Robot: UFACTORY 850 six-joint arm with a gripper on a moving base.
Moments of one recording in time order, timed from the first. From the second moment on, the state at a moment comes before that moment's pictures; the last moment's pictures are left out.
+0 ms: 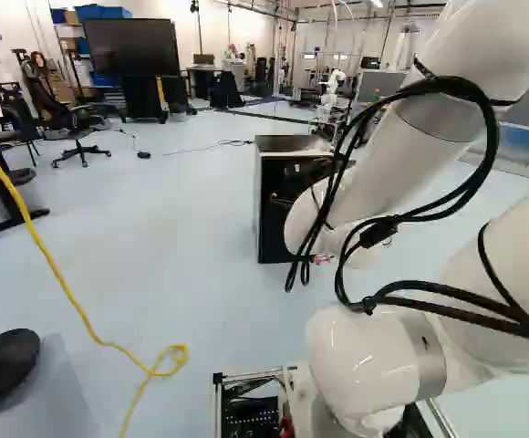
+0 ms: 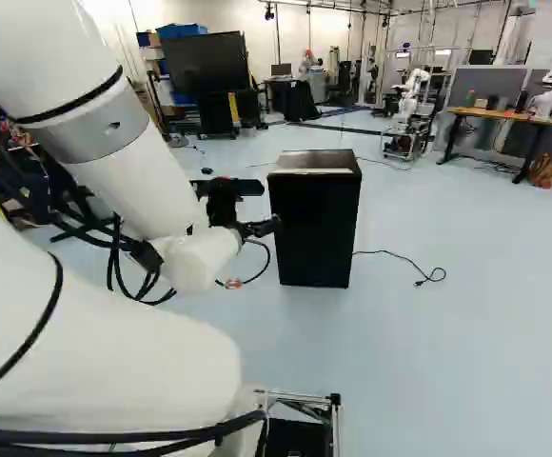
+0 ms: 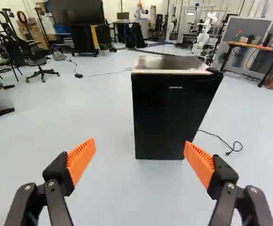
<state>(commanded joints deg) 0.0 16.0 -5.0 0.0 50.0 0.0</state>
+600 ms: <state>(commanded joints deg) 0.0 16.0 -5.0 0.0 50.0 0.0</state>
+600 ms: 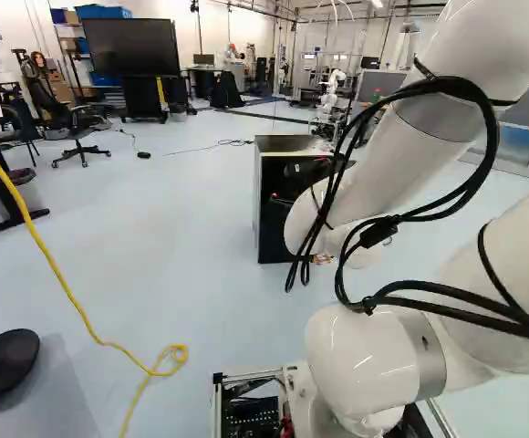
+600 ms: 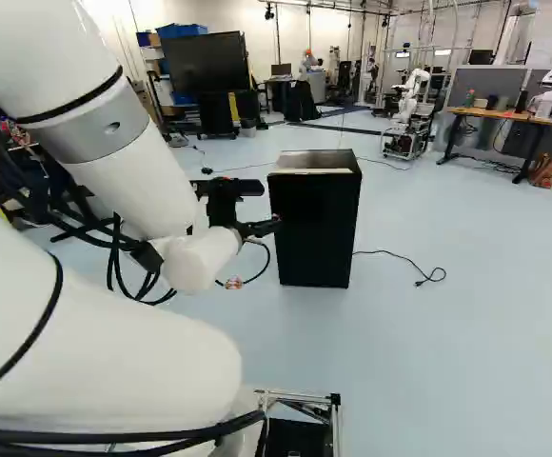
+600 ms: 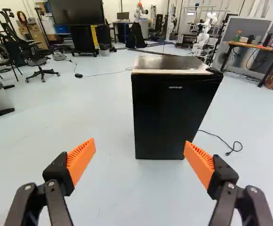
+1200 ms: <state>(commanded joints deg) 0.0 16.0 -5.0 0.0 50.0 0.0</state>
